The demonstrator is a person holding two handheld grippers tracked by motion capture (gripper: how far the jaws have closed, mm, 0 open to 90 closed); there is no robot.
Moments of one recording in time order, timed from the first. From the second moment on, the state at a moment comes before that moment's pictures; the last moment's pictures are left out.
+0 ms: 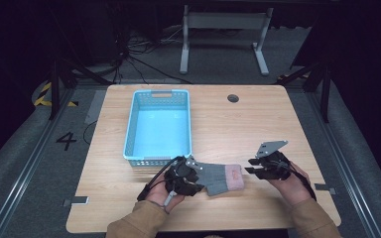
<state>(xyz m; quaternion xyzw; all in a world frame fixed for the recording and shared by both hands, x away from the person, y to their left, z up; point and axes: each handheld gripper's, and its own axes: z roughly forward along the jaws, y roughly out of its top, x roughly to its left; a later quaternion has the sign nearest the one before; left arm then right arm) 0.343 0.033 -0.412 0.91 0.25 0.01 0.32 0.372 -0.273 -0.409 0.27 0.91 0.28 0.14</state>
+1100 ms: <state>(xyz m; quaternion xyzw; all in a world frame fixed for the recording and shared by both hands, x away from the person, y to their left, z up) 0.359 -0.008 -0.434 0.89 0.29 0.04 0.35 0.370 -0.296 -0.402 0.31 0.89 0.31 0.13</state>
